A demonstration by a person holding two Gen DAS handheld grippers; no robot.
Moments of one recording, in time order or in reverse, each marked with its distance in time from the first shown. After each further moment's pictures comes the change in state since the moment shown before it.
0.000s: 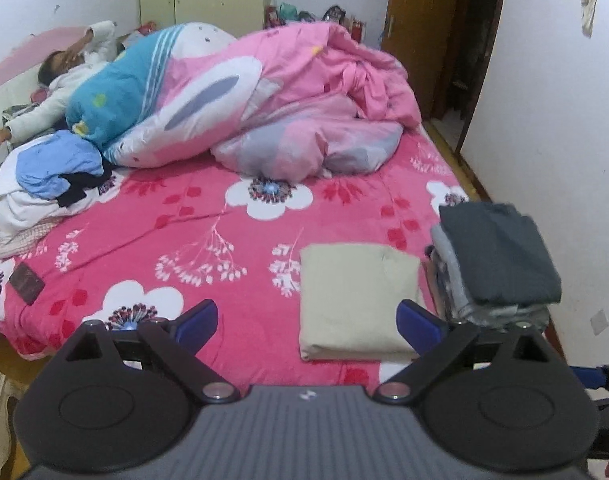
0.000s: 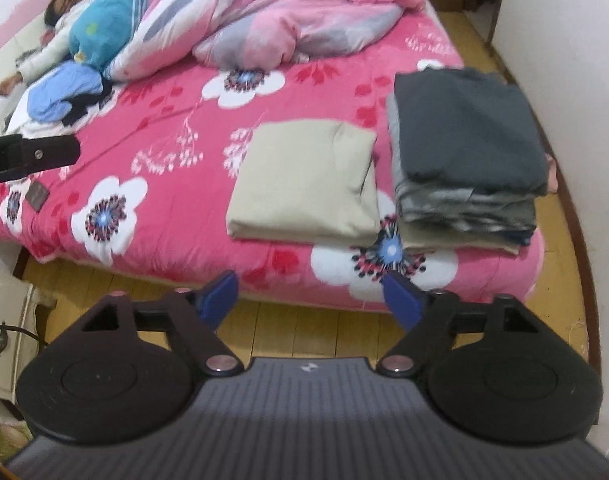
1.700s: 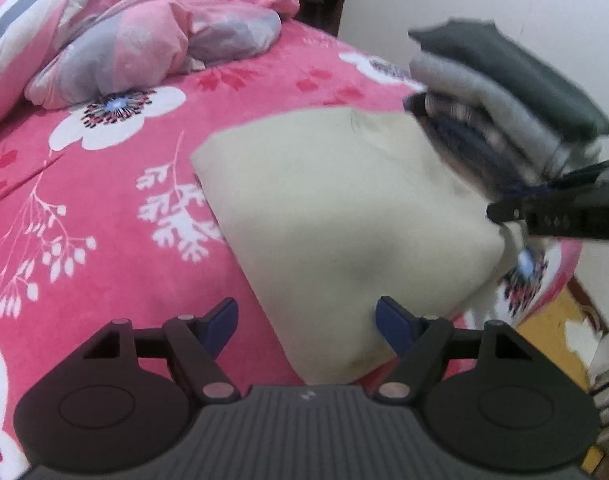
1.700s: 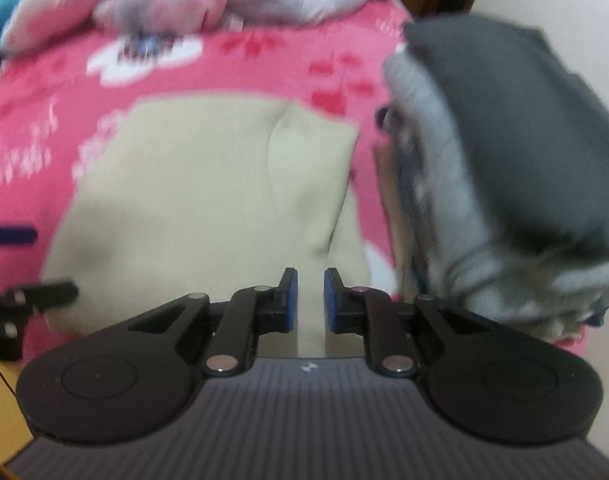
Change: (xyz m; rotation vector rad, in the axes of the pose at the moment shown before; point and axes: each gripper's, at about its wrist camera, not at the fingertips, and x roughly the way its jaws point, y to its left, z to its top) left arm 0.363 0.029 -0.097 0.356 0.168 -0.355; right arm 0.301 -0.011 0.031 -0.020 -0.028 -0.242
